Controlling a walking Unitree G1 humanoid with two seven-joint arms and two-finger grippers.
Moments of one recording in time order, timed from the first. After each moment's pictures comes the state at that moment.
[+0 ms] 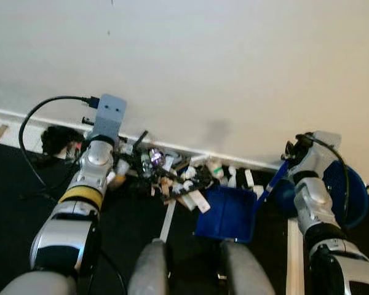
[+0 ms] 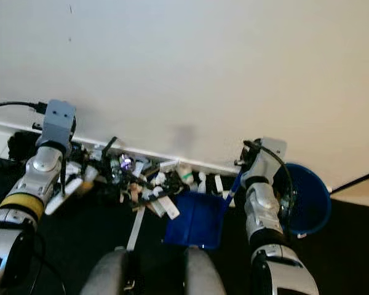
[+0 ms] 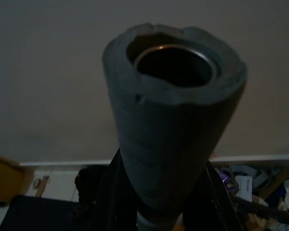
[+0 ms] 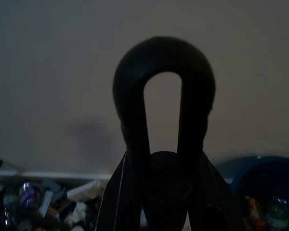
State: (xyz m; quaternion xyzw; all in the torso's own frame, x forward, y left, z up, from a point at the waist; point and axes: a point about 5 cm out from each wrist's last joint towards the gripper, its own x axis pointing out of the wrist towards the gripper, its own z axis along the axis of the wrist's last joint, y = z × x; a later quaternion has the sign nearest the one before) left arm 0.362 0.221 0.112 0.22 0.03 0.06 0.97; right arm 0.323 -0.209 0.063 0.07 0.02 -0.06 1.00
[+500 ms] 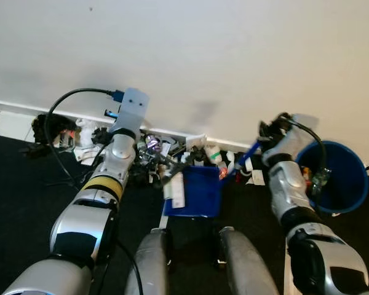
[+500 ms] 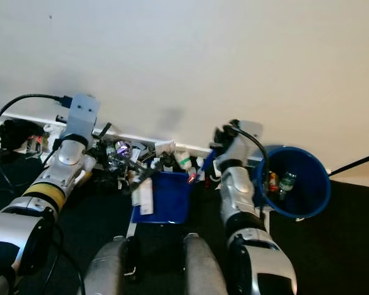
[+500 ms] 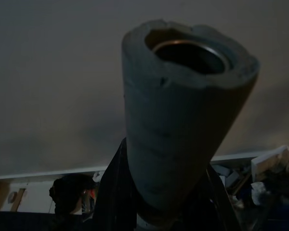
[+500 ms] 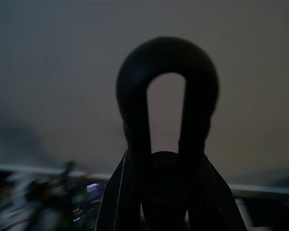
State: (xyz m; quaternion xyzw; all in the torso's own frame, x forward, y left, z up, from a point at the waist) left arm 0.377 0.173 0.121 0.21 0.01 0.02 0.98; right arm 0.344 -0.133 0.083 0.14 -0.01 0.05 0.99
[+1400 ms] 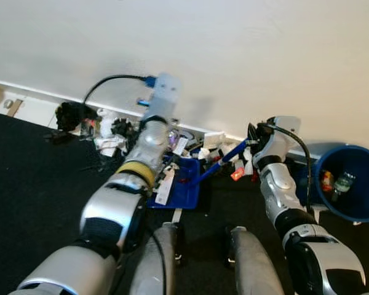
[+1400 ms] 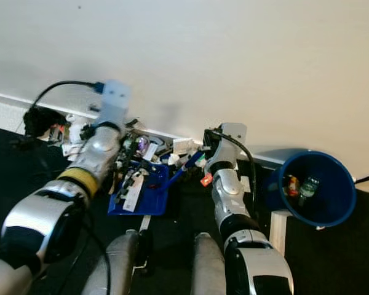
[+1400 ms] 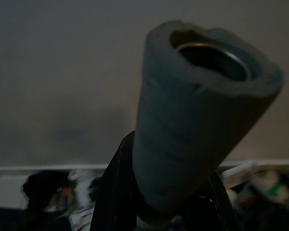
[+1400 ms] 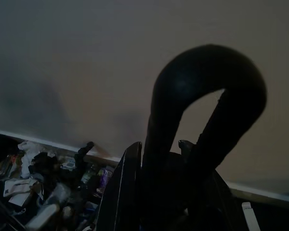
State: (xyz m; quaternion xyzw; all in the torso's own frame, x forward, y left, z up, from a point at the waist) left arm 0.390 0.078 0.147 0.14 0.01 -0.05 0.99; right arm 0.337 -0.142 0.070 0.04 0.01 0.01 1.00
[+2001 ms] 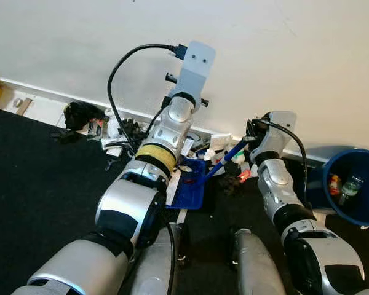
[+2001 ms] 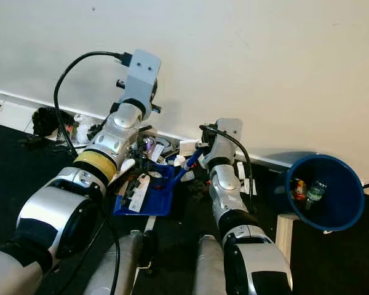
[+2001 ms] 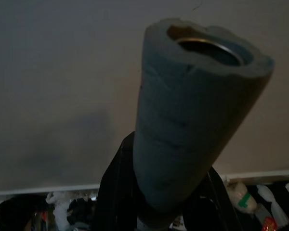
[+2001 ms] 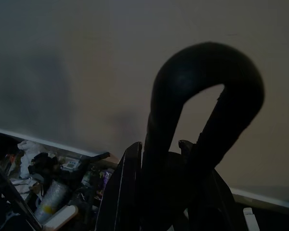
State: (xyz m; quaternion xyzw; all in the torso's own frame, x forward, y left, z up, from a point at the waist) left arm 0.399 0.062 0.191 0.12 0.01 -0.12 0.99; right arm 0.343 -0.137 0.074 0.03 0.02 0.00 1.00
